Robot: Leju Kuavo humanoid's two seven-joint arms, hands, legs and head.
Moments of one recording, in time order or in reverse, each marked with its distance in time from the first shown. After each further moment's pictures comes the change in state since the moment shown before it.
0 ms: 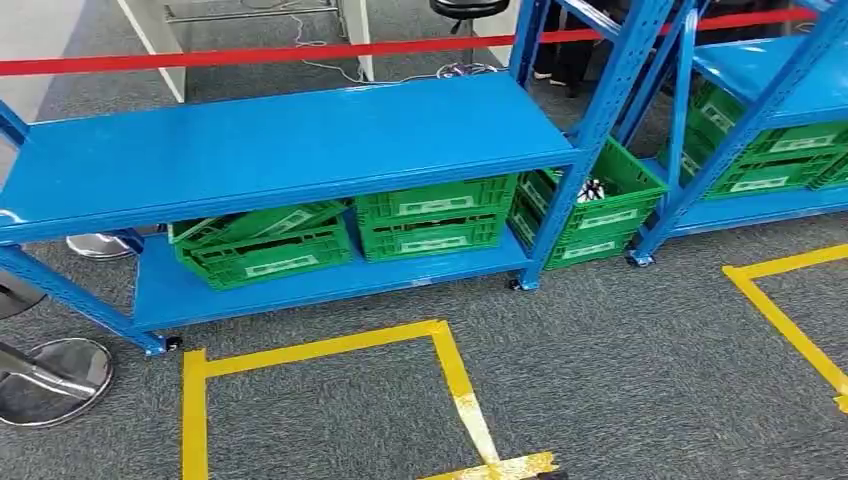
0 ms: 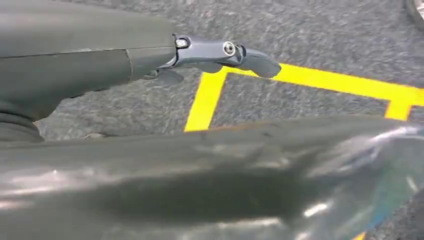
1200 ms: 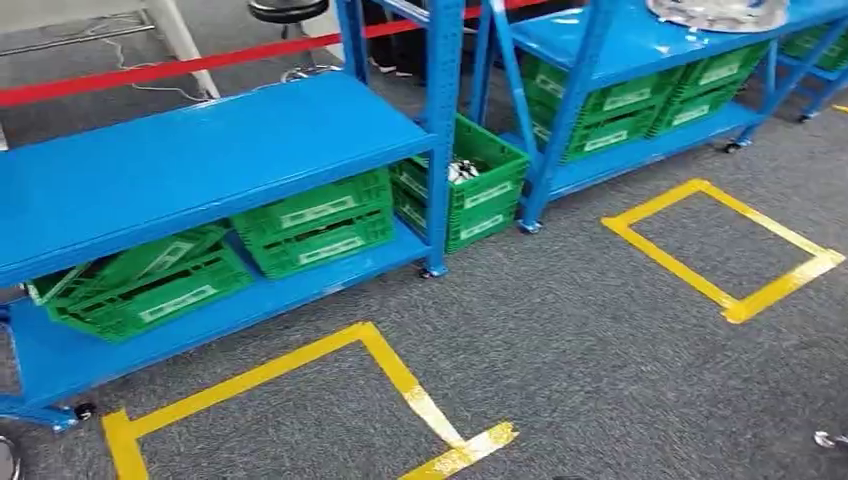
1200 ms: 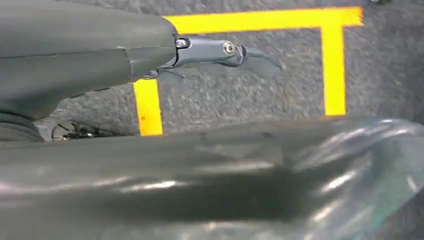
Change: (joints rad) left arm -0.032 -0.018 -0.023 -0.010 0.015 -0.046 -0.020; right arm 0.001 -0.009 -0.029 -0.005 -0.057 -0.003 -0.047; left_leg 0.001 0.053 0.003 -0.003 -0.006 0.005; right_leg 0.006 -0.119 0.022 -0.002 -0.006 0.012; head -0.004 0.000
